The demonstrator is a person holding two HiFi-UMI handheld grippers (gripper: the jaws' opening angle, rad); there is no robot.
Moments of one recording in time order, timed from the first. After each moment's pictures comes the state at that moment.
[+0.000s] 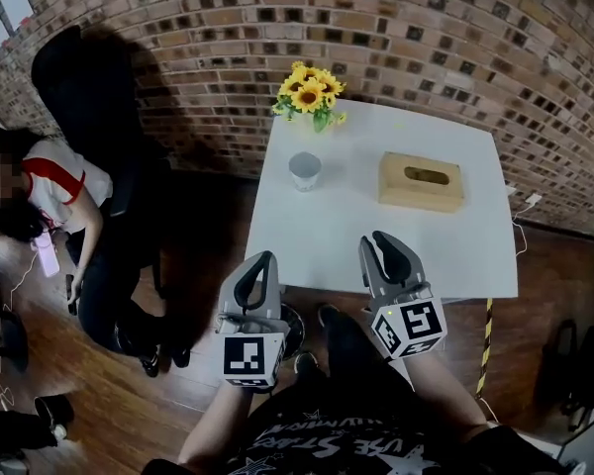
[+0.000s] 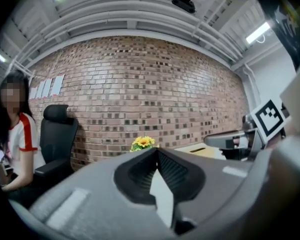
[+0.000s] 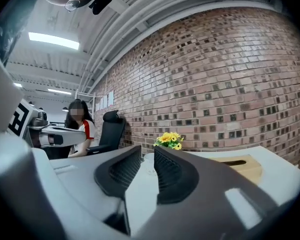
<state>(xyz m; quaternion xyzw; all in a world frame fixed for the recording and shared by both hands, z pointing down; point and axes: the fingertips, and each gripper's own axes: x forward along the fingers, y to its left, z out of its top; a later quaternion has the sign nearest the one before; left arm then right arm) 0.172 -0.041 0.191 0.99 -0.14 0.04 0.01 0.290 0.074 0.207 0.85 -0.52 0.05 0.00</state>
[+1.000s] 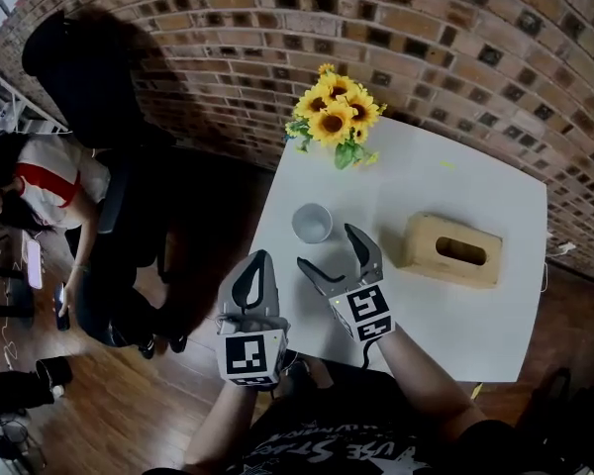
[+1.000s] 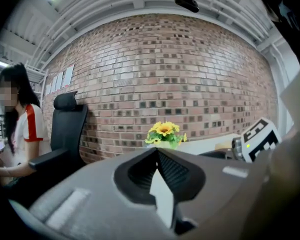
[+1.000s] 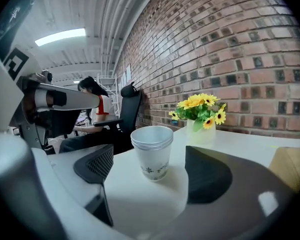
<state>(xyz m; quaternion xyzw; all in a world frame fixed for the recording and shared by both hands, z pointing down) 0.291 -0.135 0.258 0.96 -0.26 0.10 0.02 0.372 -0.092 0.355 0.73 -0.66 0.15 0.09</state>
